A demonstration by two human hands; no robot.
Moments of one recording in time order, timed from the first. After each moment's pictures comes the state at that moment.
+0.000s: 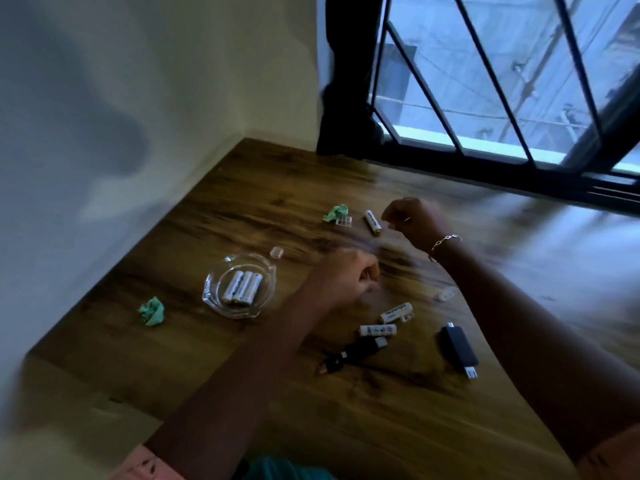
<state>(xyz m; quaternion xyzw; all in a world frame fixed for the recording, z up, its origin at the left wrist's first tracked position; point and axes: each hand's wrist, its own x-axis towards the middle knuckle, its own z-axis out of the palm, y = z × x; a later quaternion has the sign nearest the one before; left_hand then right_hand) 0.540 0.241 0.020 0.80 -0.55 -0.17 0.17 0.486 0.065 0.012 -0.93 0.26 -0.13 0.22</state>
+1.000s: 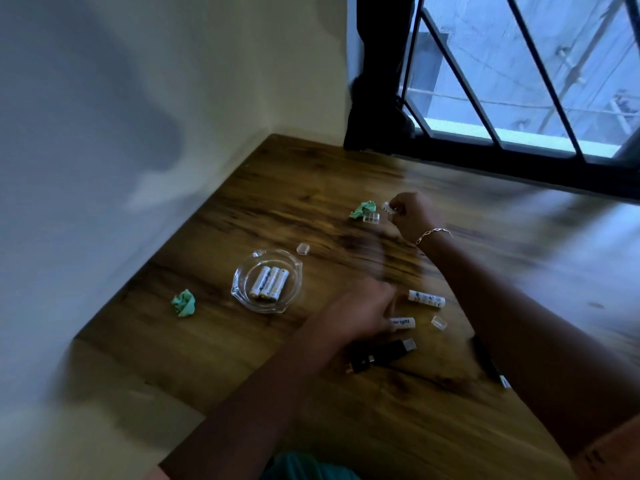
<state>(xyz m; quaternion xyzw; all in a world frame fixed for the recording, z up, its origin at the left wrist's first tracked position) 0.523 0.263 0.011 0.80 -0.54 -0.24 0.09 0.535 0.087 -0.006 -0.90 0.35 -0.14 0.23</state>
